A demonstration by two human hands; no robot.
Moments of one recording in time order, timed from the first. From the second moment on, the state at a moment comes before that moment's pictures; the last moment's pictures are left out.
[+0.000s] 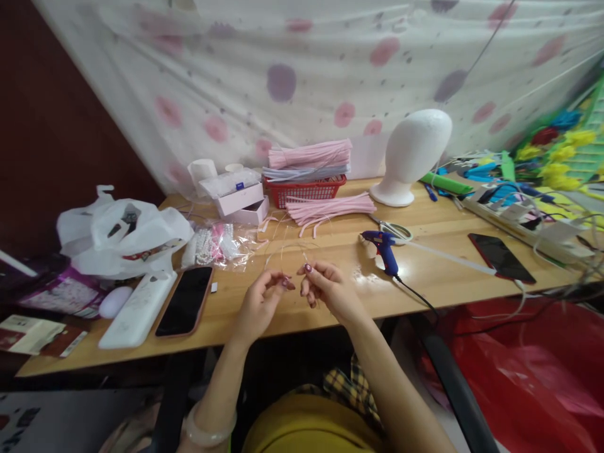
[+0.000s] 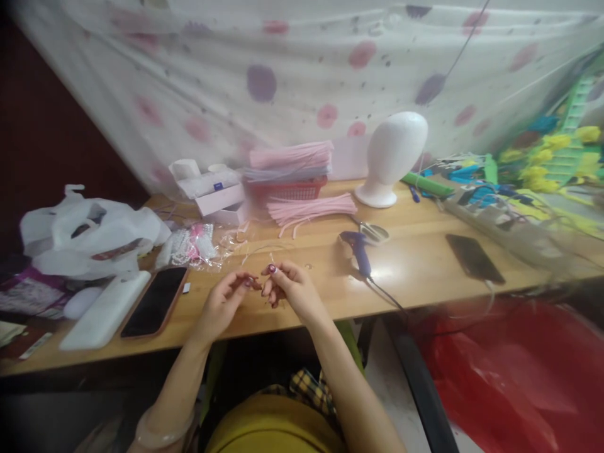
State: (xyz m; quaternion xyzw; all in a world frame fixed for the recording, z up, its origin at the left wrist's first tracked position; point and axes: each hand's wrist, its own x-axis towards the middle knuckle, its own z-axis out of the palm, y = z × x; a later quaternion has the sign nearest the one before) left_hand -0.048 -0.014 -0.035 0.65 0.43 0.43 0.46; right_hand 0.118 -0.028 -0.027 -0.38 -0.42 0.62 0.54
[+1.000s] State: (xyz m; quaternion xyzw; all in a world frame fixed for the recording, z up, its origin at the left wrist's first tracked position) left_hand -0.019 -0.017 -0.027 0.79 0.32 0.27 0.44; right_hand 0.130 -0.012 -0.004 -0.47 -0.48 0.46 0.59
